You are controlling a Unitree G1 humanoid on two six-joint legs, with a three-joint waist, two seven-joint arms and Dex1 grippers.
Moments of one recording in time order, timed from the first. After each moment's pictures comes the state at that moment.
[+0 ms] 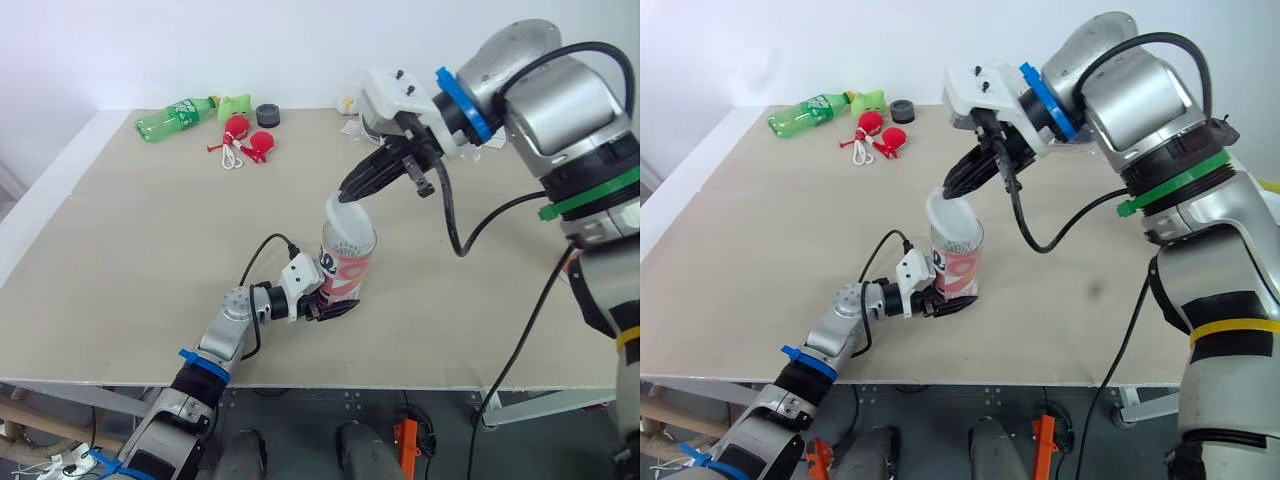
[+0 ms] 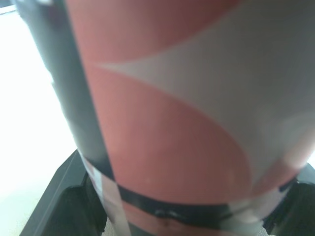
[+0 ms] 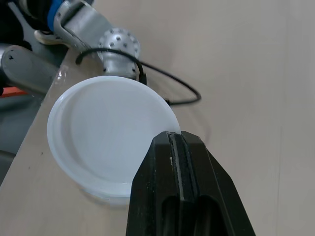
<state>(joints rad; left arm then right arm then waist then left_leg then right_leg) -0.51 0.17 -0.27 0.36 -0.15 -0.04 -0.89 -1.55 -0.73 0.70 0.45 0.37 0.37 1.57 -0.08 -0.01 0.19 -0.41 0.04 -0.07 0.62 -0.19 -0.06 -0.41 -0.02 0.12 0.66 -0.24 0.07</state>
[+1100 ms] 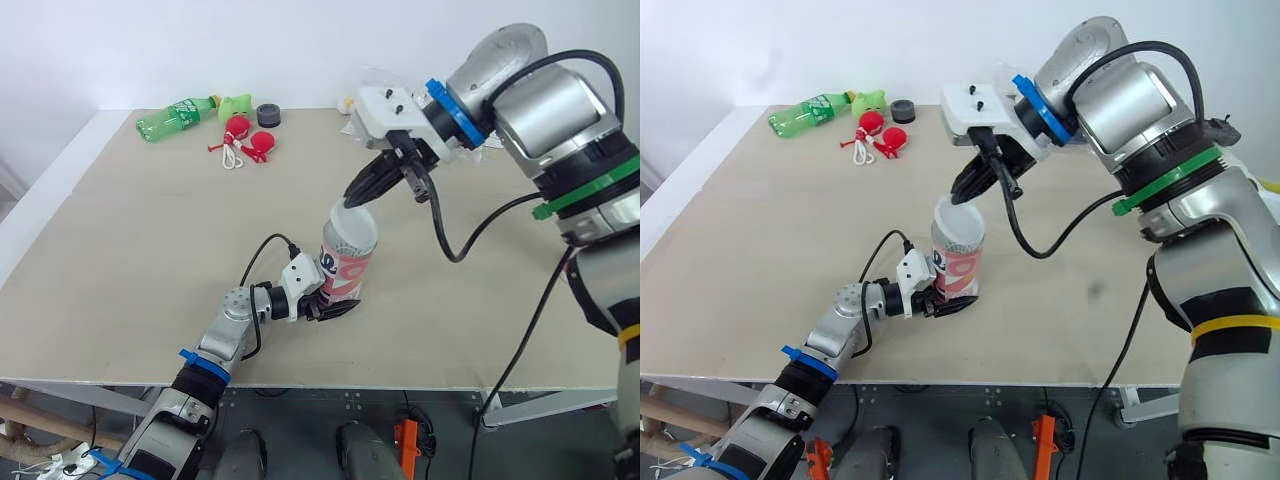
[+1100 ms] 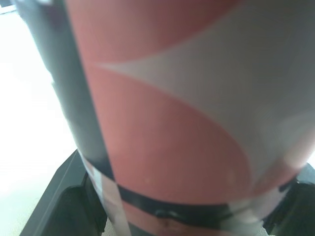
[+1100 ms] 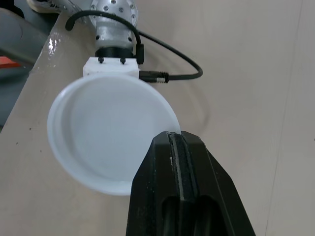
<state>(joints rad) -0.51 0.17 -0.27 0.36 -0.15 -0.04 -0.88 -1.58 -0.76 0.79 0.49 0.34 0.29 1.57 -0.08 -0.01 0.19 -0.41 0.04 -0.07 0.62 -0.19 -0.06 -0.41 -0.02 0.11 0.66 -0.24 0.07</state>
